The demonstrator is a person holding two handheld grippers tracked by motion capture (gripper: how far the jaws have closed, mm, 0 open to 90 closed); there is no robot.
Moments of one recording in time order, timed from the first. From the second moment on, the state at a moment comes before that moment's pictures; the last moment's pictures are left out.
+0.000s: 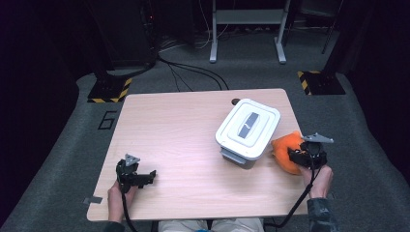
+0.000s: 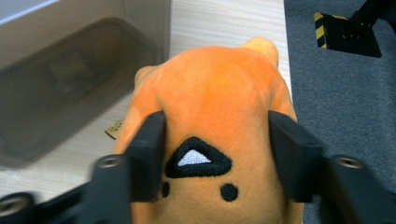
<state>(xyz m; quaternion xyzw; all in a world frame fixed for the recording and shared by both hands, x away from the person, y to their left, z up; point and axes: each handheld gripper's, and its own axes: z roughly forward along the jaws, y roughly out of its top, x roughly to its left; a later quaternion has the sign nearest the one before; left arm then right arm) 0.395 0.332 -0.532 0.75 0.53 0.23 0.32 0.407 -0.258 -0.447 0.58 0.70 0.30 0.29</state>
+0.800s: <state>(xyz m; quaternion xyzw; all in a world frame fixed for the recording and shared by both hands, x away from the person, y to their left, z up) 0.395 0.332 -0.532 0.75 0.53 0.23 0.32 0.373 -0.231 -0.425 0.50 0.74 0.36 0.27</state>
